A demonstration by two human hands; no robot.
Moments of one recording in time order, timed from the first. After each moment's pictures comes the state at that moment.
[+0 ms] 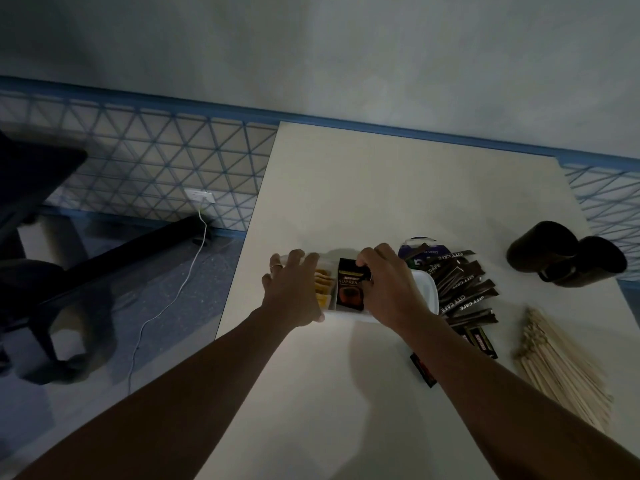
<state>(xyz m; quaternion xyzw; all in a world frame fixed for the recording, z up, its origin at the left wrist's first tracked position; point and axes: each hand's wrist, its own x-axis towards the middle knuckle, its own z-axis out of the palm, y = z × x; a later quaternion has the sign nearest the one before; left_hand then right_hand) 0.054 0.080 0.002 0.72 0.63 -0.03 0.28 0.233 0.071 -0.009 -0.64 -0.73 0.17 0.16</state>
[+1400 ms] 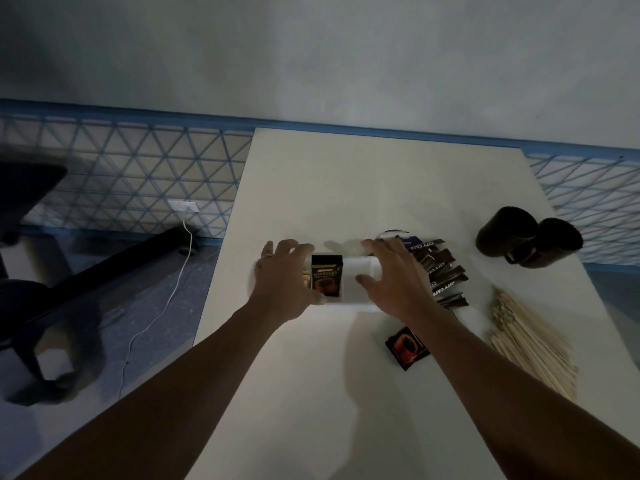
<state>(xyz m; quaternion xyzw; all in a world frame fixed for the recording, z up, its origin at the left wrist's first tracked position) 0.078 0.068 0.021 0.74 0.62 0.06 0.25 0.283 0.047 0.010 -0.70 -0.69 0.15 0.13</state>
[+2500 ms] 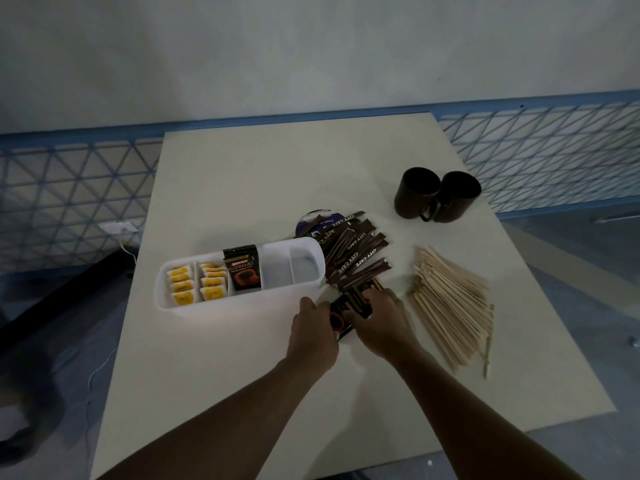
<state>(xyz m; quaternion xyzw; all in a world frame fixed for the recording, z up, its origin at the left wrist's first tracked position) 0.236 -0.040 -0.038 0.74 0.58 0.03 0.33 0.367 -0.065 -0.050 -0.82 -0.48 0.27 0.13</state>
